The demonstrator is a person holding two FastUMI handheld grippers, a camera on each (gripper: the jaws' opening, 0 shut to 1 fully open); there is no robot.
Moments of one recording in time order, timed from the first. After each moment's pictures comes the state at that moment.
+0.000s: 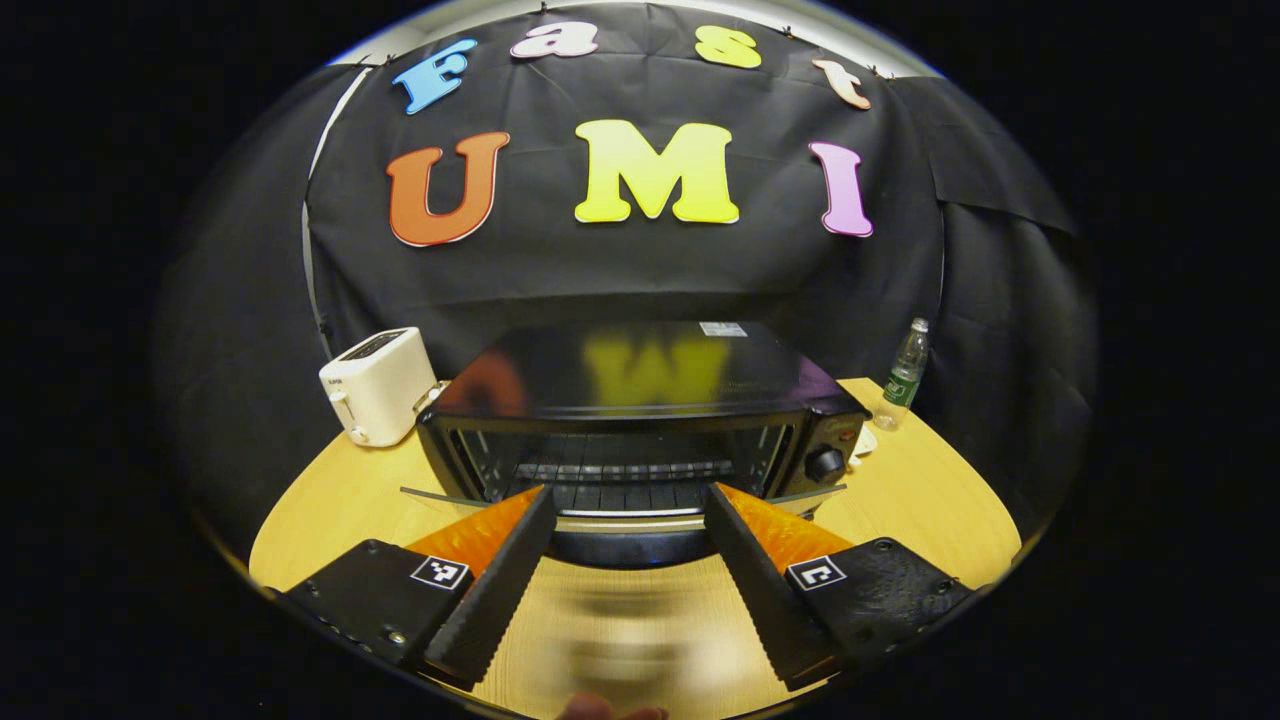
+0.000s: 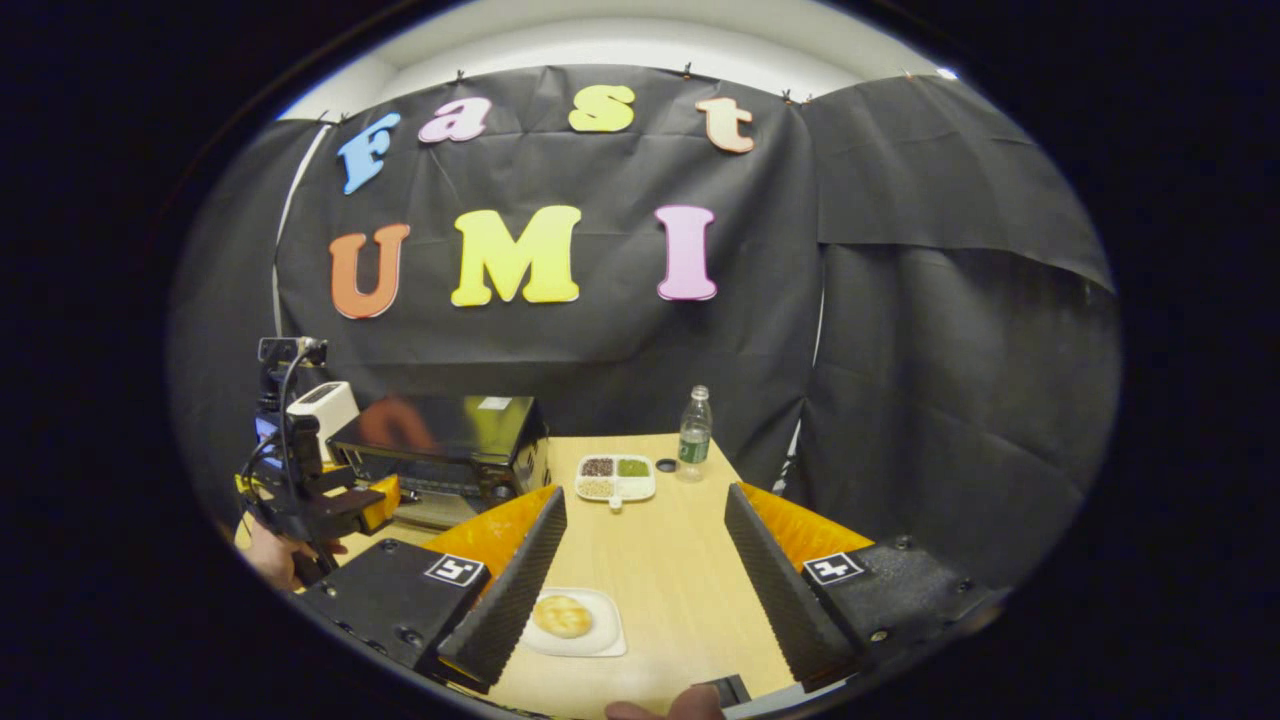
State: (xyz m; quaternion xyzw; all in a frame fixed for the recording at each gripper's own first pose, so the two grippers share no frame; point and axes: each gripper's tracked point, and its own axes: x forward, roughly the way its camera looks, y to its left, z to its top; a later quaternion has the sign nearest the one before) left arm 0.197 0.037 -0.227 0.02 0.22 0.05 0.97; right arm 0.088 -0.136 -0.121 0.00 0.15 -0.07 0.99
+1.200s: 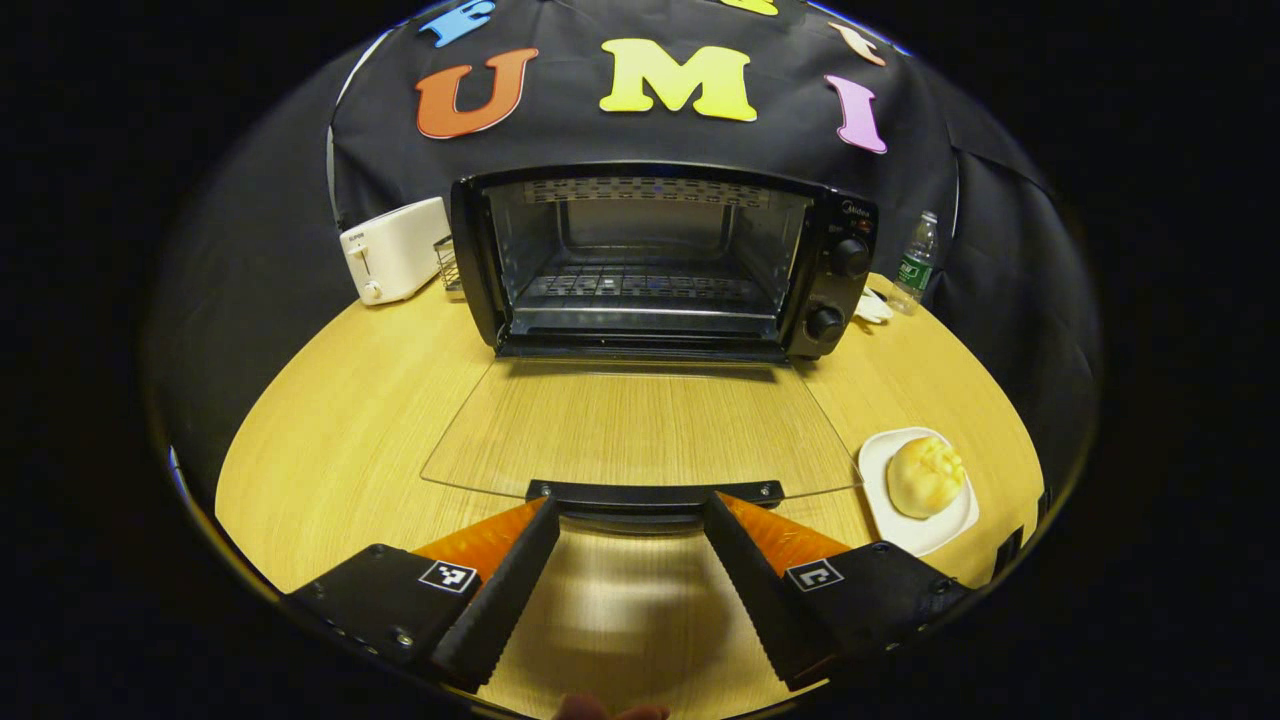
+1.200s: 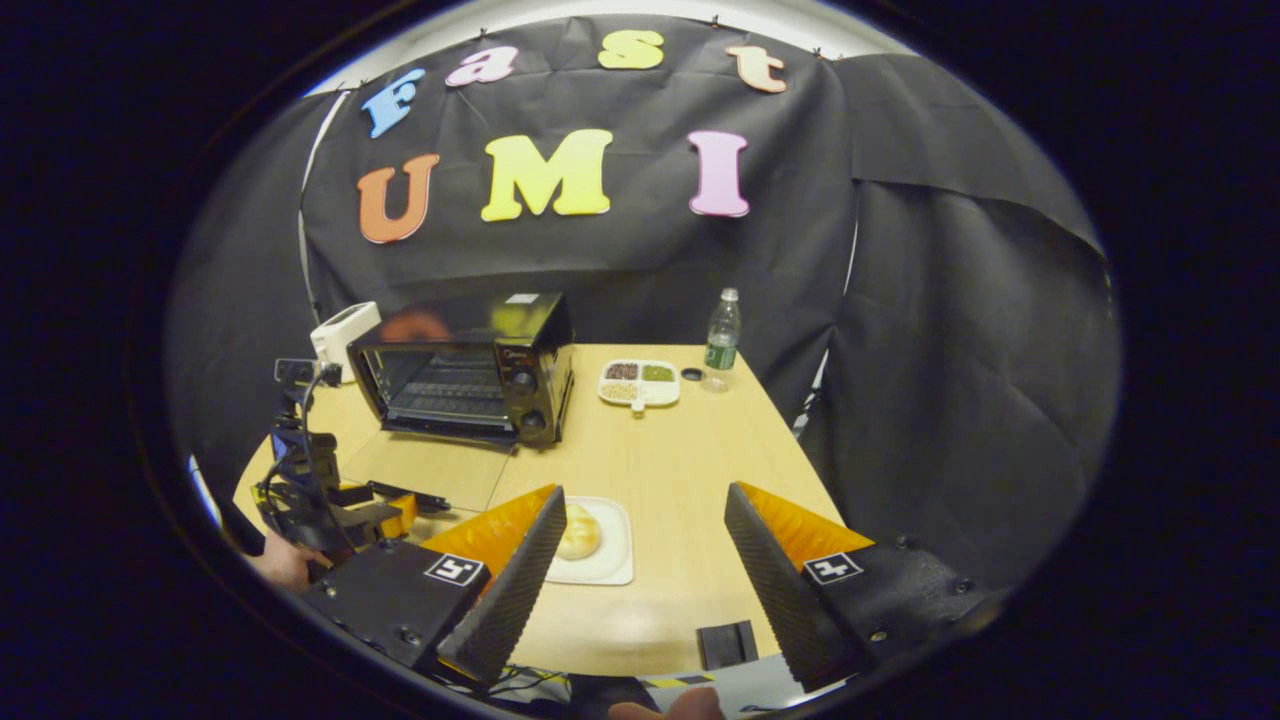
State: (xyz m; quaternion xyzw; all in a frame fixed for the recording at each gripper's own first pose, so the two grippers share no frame) left arm 0.107 0.046 -0.337 0.00 0.33 0.07 0.94; right arm 0.050 -0.120 -0.218 0.00 0.26 -0.02 0.96
